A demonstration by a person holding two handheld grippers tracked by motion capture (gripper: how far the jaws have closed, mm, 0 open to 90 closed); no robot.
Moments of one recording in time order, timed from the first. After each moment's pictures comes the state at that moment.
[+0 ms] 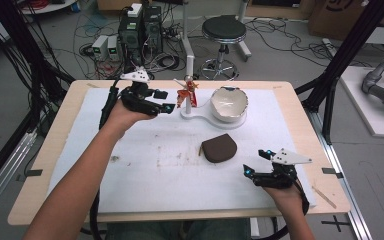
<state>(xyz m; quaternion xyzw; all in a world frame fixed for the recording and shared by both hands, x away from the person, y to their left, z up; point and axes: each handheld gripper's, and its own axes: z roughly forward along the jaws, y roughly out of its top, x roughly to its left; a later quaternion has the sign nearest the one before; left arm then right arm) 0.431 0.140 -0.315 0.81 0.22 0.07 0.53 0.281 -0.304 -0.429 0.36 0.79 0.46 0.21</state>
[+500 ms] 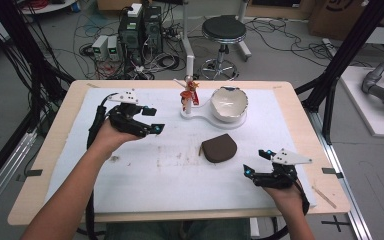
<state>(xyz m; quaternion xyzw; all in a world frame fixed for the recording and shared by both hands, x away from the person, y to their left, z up) 0.388 0.162 -0.340 0.82 0.23 0.07 0.52 0.280 -0.303 -0.428 0.36 0.78 0.46 0.21</state>
